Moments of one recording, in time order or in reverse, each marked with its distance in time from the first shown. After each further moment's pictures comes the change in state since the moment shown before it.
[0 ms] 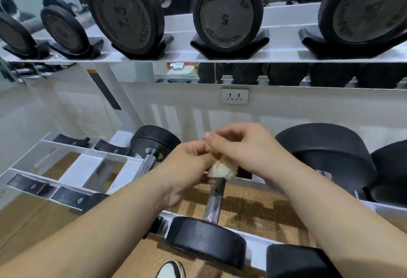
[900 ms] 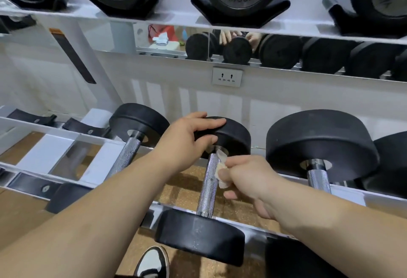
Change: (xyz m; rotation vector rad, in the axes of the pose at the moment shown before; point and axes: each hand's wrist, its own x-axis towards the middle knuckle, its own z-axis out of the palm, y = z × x) left_hand 0.067 -0.037 -0.031 0.668 0.099 0.444; right_hand -0.001 0.067 0.047 0.266 0.061 0.610
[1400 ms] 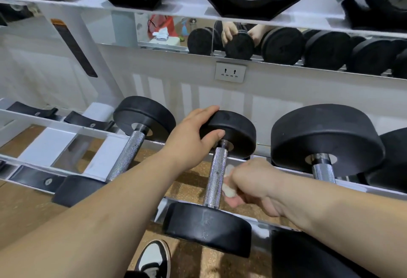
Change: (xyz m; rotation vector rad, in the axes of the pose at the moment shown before) left_hand -0.003 -0.014 0.010 0.041 0.038 0.011; right_hand 0.001 0.011 0.006 -0.114 -0.054 0.081
